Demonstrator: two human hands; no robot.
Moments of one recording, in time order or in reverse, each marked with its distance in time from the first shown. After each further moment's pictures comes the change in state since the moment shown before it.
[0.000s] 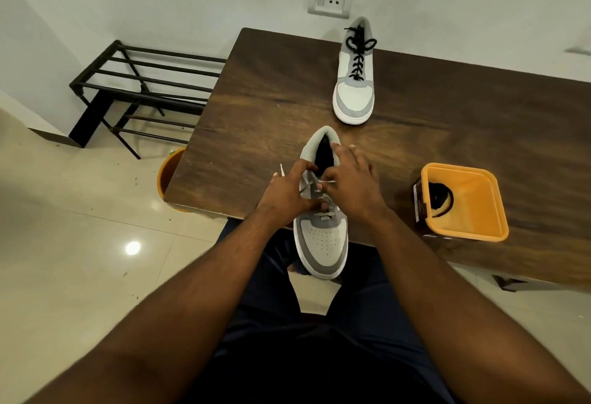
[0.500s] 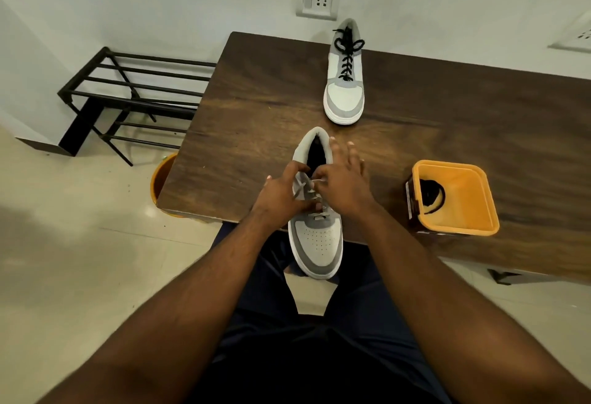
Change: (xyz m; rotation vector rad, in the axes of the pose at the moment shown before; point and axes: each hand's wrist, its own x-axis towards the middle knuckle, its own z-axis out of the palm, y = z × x) left_hand -0.006 0.010 -0.004 0.006 -0.020 -0.025; right_hand 0.003 -0.003 0.000 0.008 0.020 0.070
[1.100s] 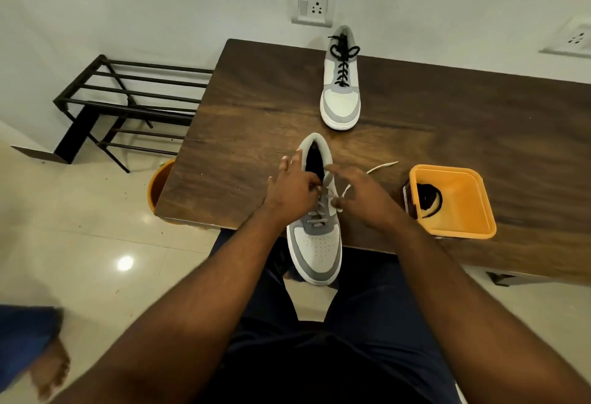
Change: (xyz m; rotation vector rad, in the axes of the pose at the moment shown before) left_hand 0.014 0.039 -0.003 0.309 -0.082 0.011; right_hand -0.012 0.046 -0.010 0.340 -0.091 -0.077
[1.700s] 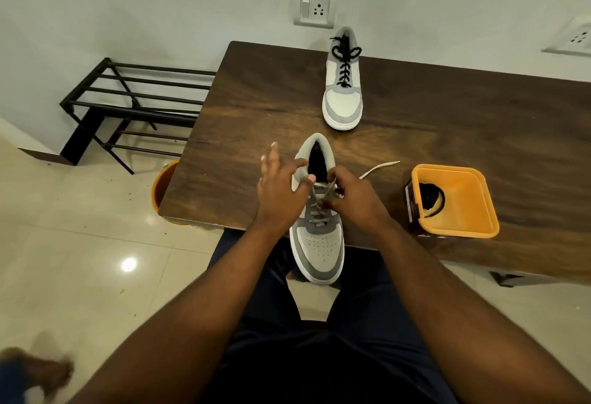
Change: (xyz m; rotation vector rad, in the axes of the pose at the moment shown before) left_hand -0.021 -0.009 0.004 -0.352 0.340 -0.047; right_hand 0.001 -0.010 0.021 0.086 0.090 0.089
